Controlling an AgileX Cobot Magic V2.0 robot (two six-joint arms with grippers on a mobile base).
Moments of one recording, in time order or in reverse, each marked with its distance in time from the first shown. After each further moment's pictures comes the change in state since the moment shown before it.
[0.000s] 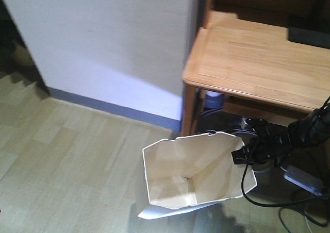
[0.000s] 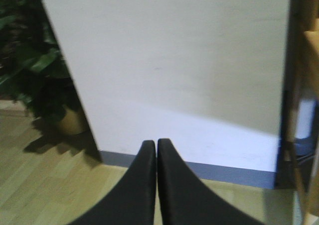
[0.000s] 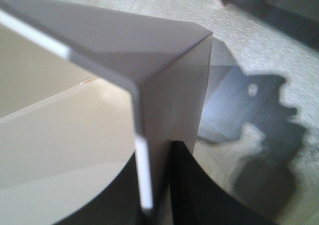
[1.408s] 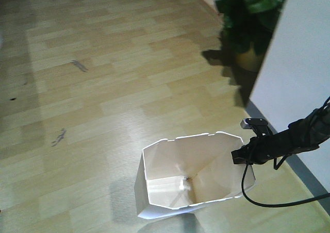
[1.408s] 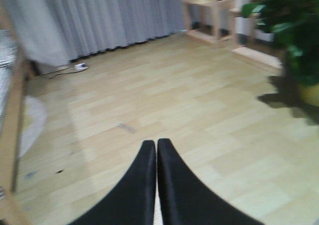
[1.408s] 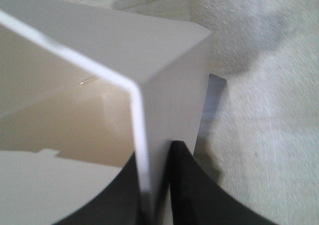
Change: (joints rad) left arm 0.000 0.000 0.000 0.000 0.000 0.000; right arm 0.000 0.000 -0.001 0.004 0.004 0.001
